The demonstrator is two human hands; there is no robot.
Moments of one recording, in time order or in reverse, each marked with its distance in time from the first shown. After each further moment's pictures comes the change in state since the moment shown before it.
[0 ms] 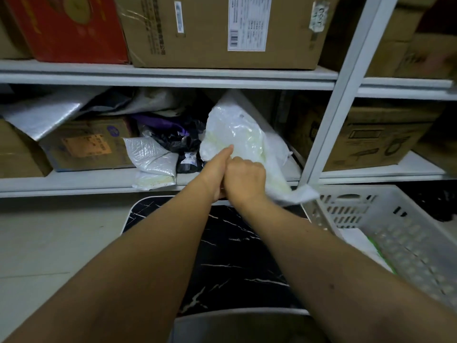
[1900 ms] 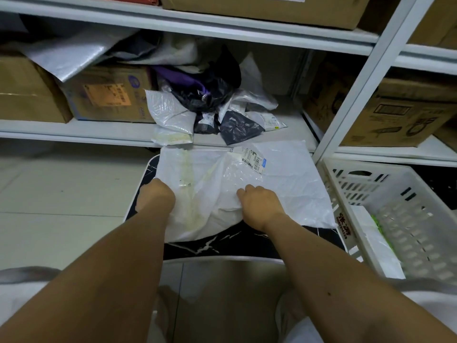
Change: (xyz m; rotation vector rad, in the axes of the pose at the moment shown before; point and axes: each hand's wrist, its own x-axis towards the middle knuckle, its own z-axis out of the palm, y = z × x) left_hand -0.050 -0.117 -0.156 1.090 0.732 -0.236; right_hand -0.123 0.003 0.049 0.008 -0.521 -0.345
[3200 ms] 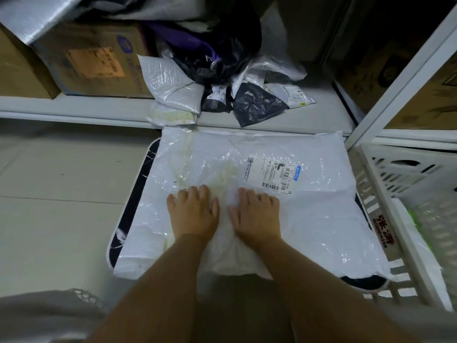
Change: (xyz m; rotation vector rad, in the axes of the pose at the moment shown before) left_hand -0.003 0.005 0.109 0.330 0.297 0.536; right_hand 0.042 -0.033 0.103 0.178 0.270 0.180
